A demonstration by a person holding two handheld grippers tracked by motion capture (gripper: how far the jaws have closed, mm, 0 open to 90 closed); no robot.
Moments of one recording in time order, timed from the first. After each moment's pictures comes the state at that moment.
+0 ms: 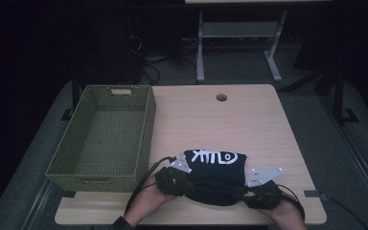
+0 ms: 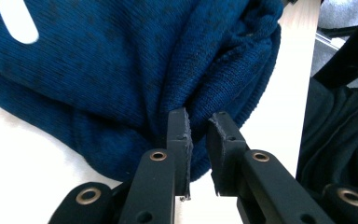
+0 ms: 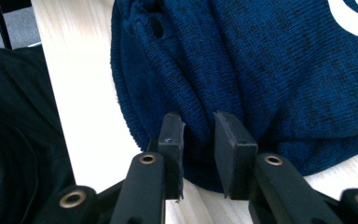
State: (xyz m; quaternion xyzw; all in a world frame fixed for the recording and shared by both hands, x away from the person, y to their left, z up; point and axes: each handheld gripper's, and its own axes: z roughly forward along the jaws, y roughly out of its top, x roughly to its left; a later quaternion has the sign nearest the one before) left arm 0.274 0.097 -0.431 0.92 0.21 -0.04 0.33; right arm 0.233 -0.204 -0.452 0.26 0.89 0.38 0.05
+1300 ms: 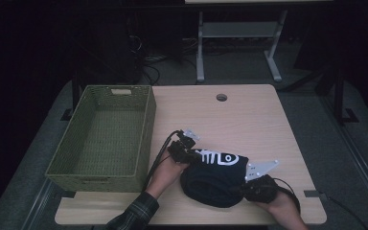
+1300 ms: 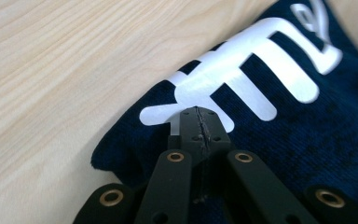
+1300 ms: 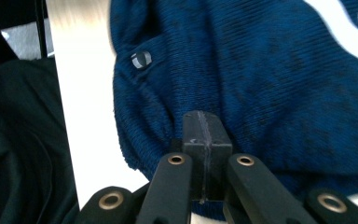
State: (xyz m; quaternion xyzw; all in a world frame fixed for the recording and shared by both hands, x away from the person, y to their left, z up) left arm 0.363 0.062 -0.438 0.90 0.30 0.02 0.33; right arm 0.251 -0.197 -0.455 0.24 0.89 0.39 0.01
